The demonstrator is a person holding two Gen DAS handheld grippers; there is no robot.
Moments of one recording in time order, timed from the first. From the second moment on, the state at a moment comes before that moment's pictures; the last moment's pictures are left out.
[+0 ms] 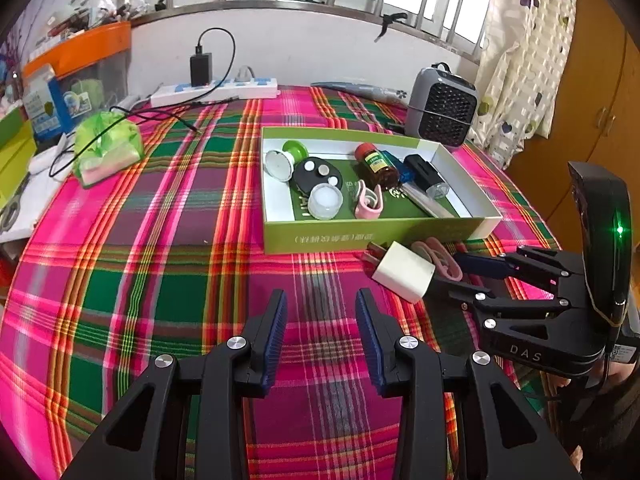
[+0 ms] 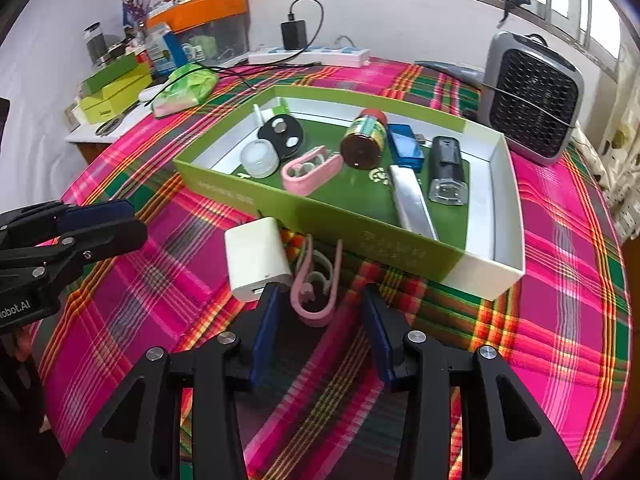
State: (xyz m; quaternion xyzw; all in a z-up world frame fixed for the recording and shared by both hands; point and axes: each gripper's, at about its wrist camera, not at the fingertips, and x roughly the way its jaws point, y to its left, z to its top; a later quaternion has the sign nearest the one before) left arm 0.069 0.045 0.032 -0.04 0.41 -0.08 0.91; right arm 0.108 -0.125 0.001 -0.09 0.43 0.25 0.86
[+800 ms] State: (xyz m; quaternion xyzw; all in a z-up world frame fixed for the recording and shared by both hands) left arm 0.060 0.059 0.027 -0.07 0.42 -0.09 0.90; right arm 0.090 -0.096 0.002 -0.11 0.42 0.29 0.85
